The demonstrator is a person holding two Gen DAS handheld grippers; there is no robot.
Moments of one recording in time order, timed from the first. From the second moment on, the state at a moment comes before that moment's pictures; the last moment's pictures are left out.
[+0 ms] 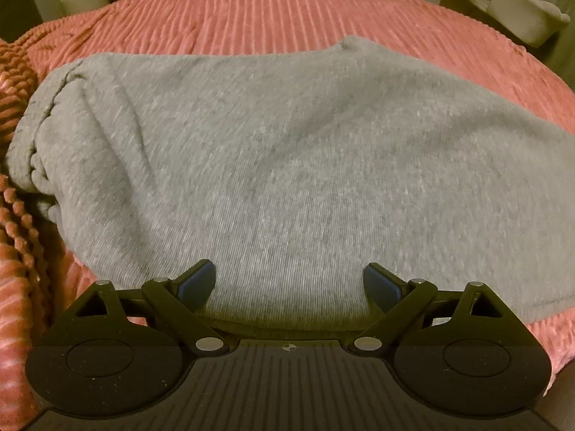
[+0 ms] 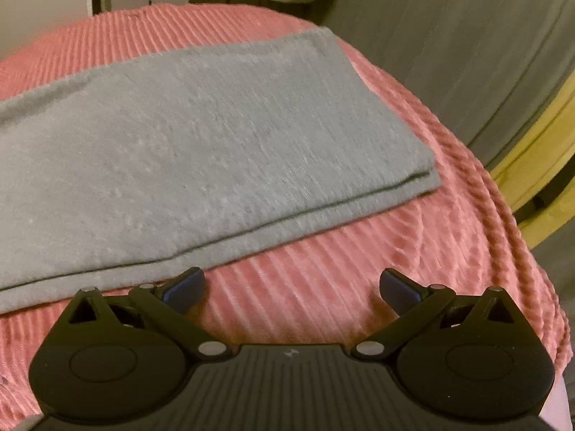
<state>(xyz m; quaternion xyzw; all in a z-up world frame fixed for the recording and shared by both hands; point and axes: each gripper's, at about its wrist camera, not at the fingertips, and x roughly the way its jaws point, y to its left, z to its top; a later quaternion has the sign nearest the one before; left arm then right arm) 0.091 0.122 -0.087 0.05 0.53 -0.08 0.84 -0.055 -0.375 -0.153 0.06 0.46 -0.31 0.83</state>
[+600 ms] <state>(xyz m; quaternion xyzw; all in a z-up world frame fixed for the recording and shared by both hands) 0.089 0.122 -0.087 0.06 0.54 -0.08 0.84 -0.039 -0.400 -0.136 0.07 0.41 -0.31 0.86</state>
